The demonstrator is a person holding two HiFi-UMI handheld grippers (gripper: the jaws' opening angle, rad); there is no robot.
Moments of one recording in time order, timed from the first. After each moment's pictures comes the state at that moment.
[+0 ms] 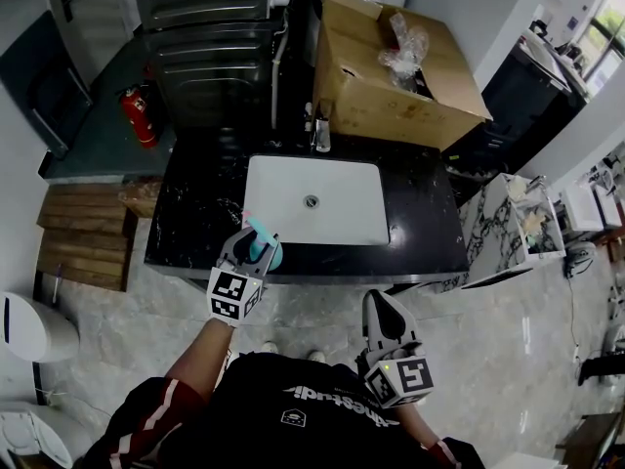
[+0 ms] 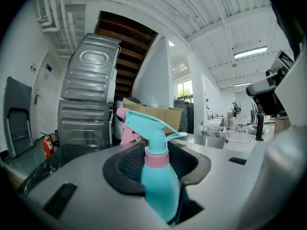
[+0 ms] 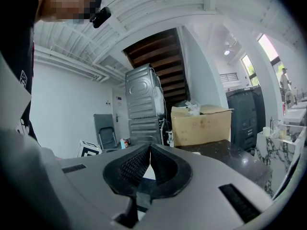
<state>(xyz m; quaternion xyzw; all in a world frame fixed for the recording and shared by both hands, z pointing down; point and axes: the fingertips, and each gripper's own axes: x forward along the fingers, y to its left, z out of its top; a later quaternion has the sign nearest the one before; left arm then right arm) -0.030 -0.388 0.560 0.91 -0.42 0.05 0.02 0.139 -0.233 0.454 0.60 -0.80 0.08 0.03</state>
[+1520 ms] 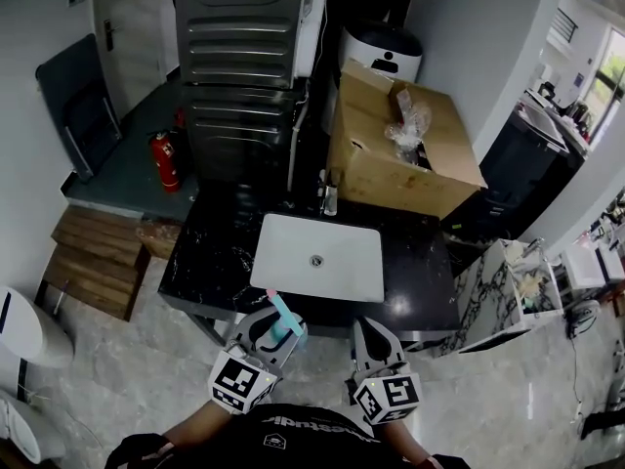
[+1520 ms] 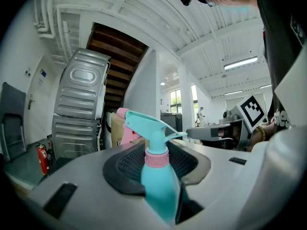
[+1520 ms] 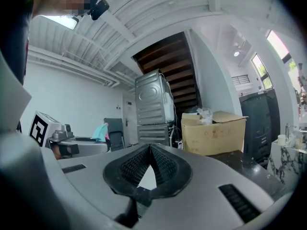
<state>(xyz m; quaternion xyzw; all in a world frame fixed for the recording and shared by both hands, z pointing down) 0.010 -0.254 0.426 0.92 -0.38 0.01 0.00 0.128 -0.251 0.415 0.55 -0.83 0.05 0.01</state>
